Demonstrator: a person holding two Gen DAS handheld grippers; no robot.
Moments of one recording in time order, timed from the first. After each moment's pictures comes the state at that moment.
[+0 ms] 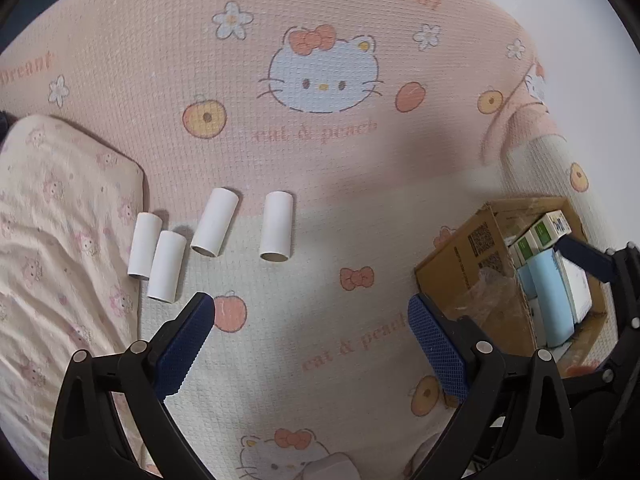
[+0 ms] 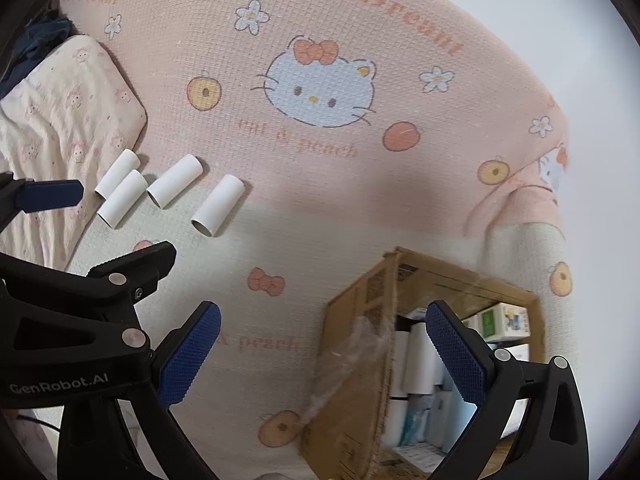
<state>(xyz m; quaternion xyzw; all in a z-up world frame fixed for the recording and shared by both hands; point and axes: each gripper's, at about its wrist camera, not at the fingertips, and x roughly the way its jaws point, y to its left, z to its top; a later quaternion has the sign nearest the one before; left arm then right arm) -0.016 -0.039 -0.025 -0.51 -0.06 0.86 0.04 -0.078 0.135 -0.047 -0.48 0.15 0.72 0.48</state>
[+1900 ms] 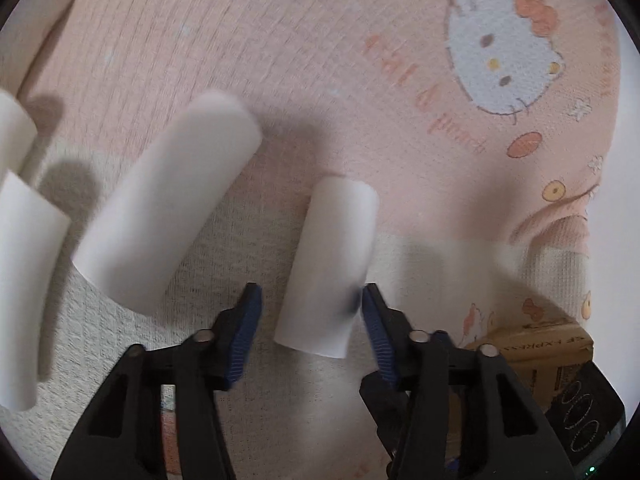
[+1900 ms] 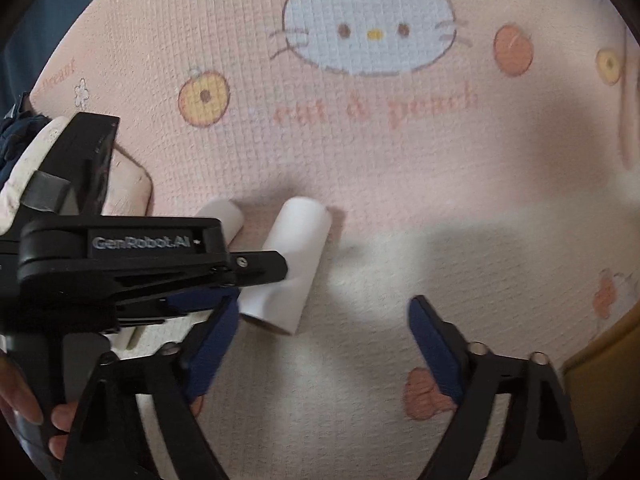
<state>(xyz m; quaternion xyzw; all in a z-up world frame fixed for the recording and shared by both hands) -0.152 -0.129 -0.247 -0.53 -0.35 0.77 0.10 -0.158 0.224 -0.232 -0.27 0.31 0.80 0.43</state>
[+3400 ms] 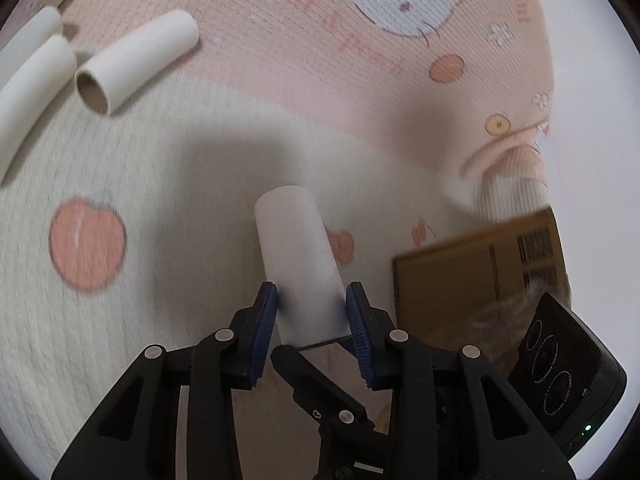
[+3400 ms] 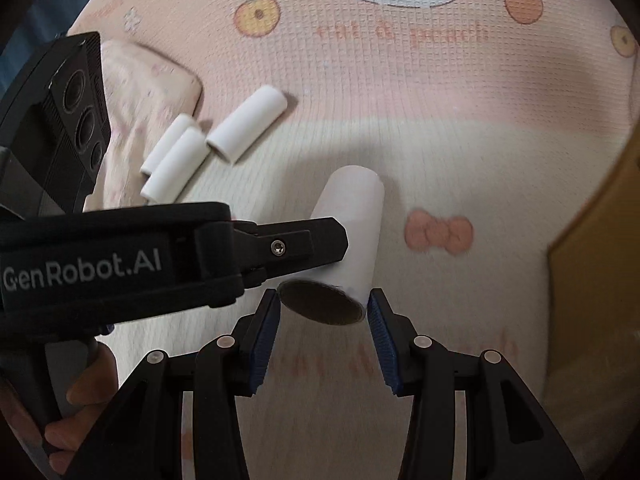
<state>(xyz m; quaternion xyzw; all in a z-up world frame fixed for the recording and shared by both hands) -0.040 -0.061 -0.228 -0.52 -0.32 0.78 0.15 -0.103 0.131 -0.230 -0.38 0.33 0.80 0.34</state>
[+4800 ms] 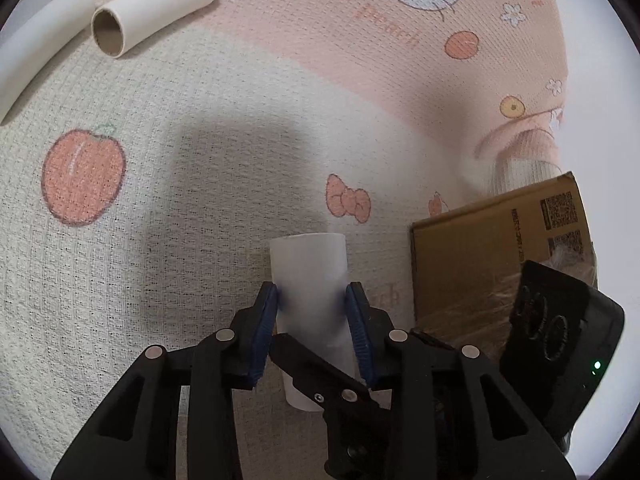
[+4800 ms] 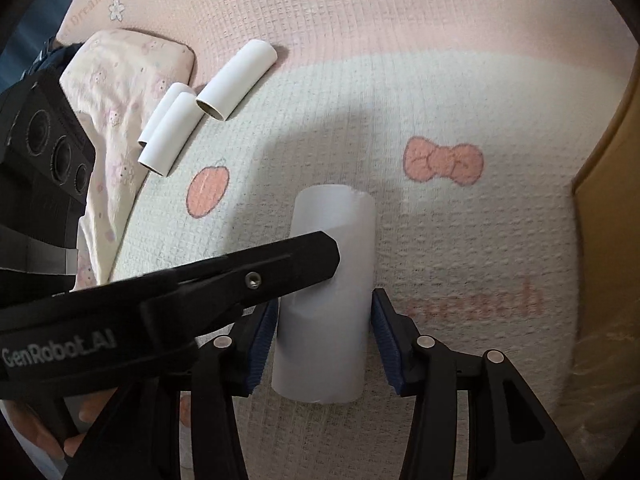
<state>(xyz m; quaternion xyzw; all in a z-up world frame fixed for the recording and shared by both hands) -0.031 -0.052 -0.249 -0.54 -0.31 0.77 0.13 -0.110 0.154 -0.268 -0.40 0.41 0.77 0.29</state>
